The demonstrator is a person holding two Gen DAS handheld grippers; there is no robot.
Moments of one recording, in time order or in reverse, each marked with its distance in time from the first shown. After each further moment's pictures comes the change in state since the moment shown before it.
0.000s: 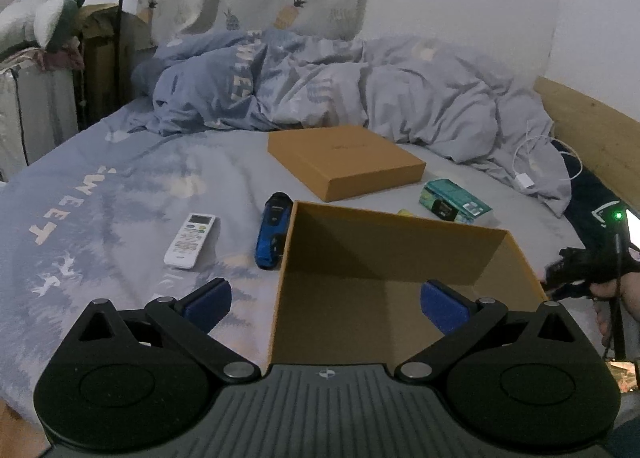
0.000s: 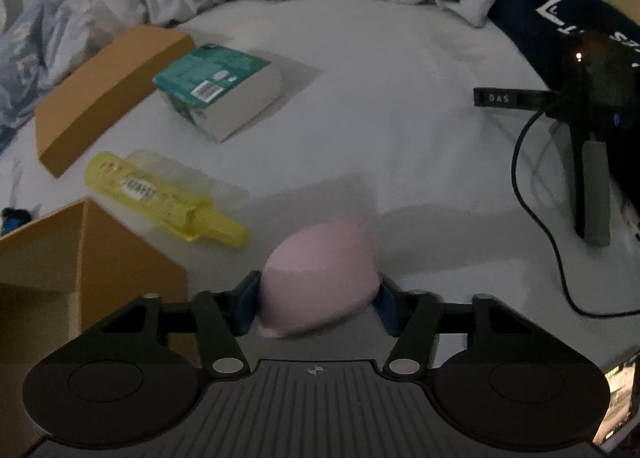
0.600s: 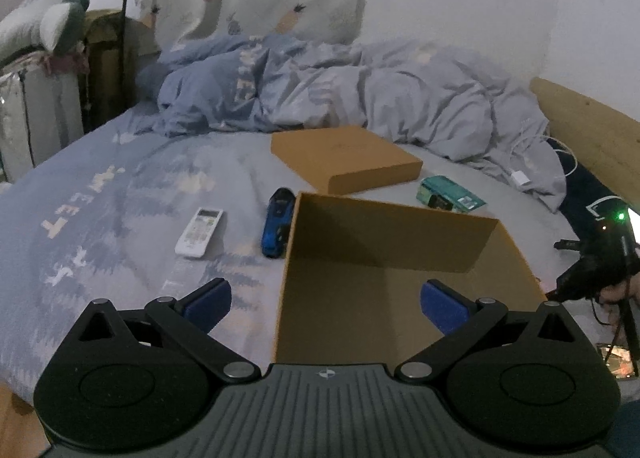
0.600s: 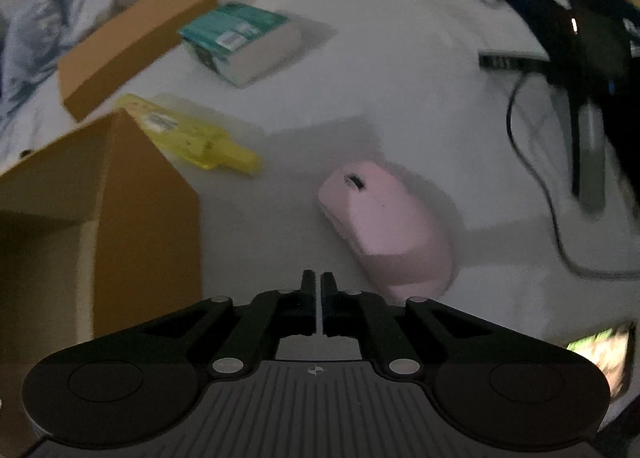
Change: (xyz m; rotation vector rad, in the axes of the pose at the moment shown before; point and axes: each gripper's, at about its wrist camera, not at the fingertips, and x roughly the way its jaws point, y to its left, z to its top) left arm -0.020 -0.006 -0.010 0.017 -0.016 -0.003; right arm -0.024 -0.003 -0.026 -0.126 0.063 0.026
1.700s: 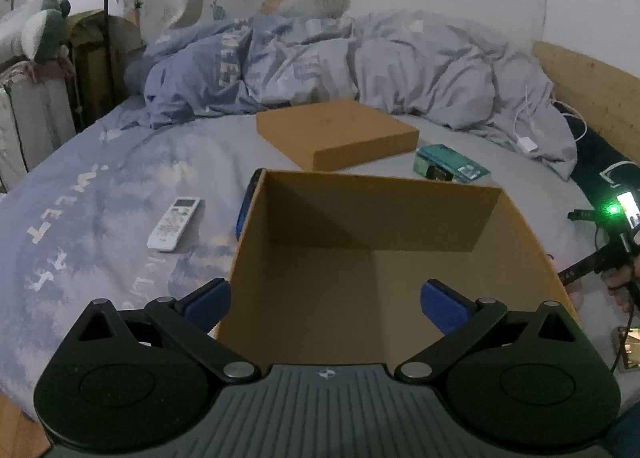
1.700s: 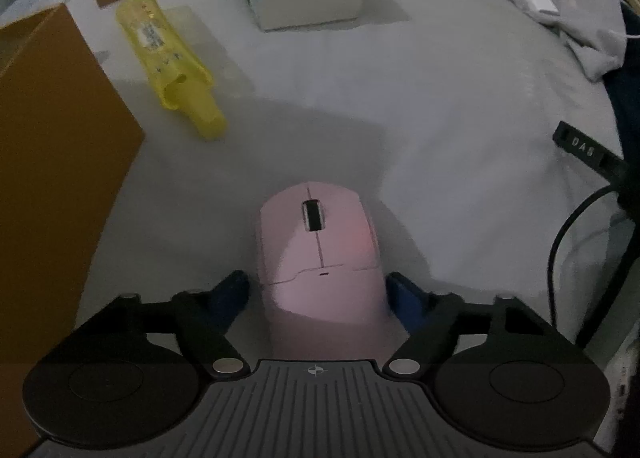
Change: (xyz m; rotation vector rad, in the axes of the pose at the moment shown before) left arm 0.040 -0.038 -0.011 0.057 0.077 0.047; right arm 0.075 -0.025 0.021 -0.395 0.089 0.028
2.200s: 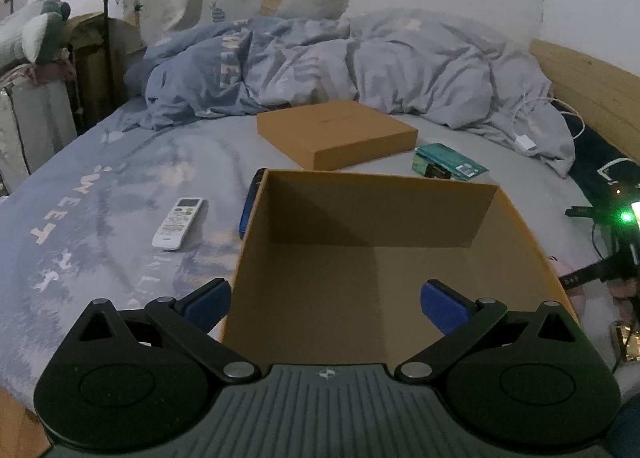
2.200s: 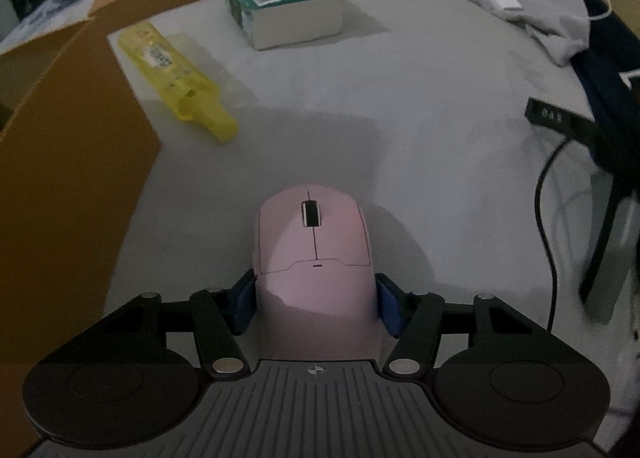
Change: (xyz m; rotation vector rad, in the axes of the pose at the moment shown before) left arm -0.012 0.001 0.001 0.007 -0.003 0.006; right arm -0.027 0.013 -0.032 0.104 -0.084 -0.018
